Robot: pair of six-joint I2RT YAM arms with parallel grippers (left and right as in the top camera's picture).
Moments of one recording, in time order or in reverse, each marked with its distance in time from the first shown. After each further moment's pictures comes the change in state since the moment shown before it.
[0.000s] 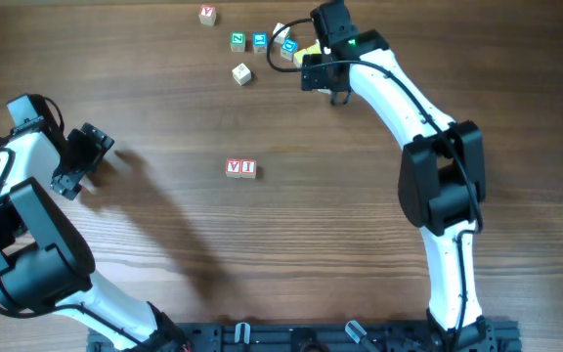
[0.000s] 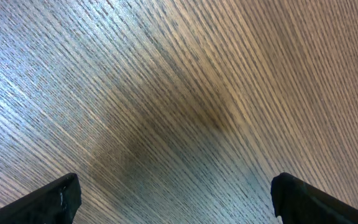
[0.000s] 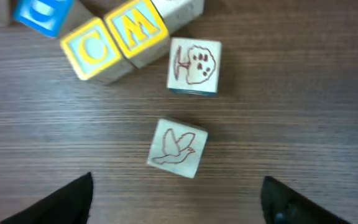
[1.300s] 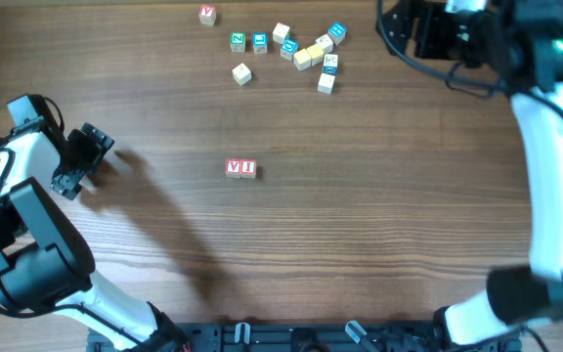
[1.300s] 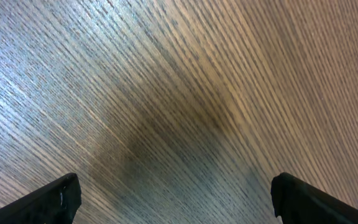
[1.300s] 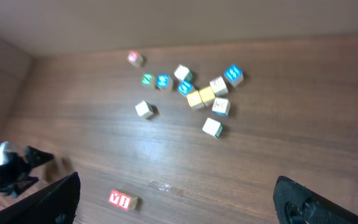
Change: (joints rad) left arm 0.000 0.000 0.000 -0.001 0.000 0.000; right arm -0.279 -0.613 0.000 -0.268 -0.480 -0.196
